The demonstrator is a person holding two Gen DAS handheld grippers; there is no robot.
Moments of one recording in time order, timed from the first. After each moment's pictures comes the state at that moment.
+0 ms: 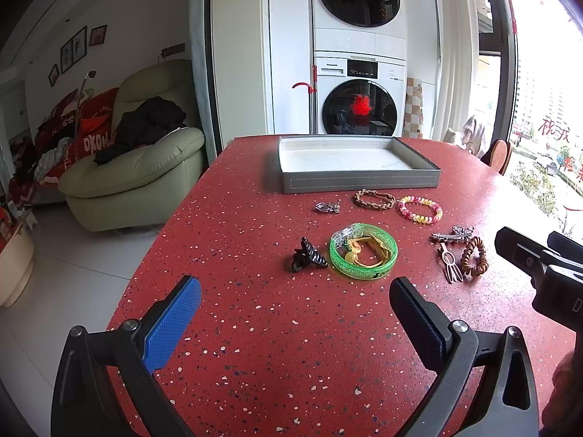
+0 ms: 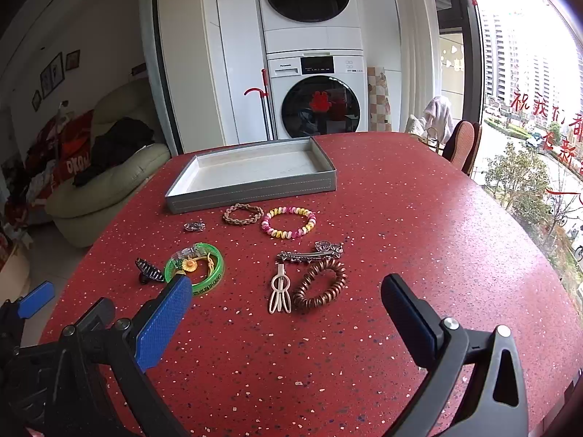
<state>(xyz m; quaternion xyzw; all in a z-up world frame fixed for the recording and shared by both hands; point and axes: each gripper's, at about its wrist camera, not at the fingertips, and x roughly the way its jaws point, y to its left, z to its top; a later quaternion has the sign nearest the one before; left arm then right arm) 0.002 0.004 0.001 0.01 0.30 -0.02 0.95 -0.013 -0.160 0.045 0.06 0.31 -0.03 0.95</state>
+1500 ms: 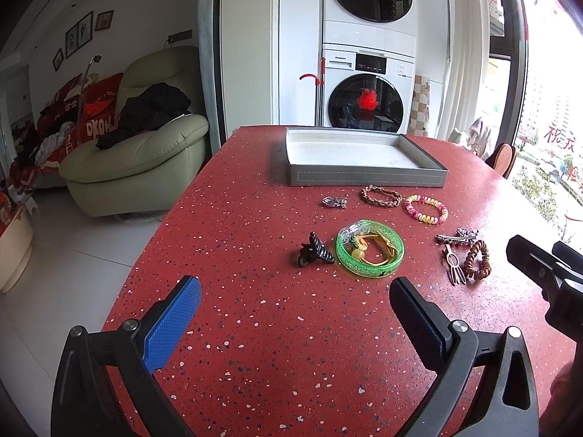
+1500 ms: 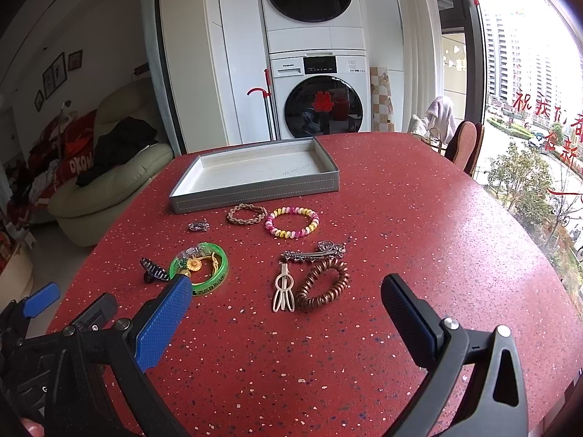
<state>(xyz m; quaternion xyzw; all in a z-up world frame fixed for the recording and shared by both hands) 0.009 0.014 0.001 -0.01 0.32 -0.01 0.95 -0.013 -0.156 0.045 0.06 0.31 -0.03 0.95</state>
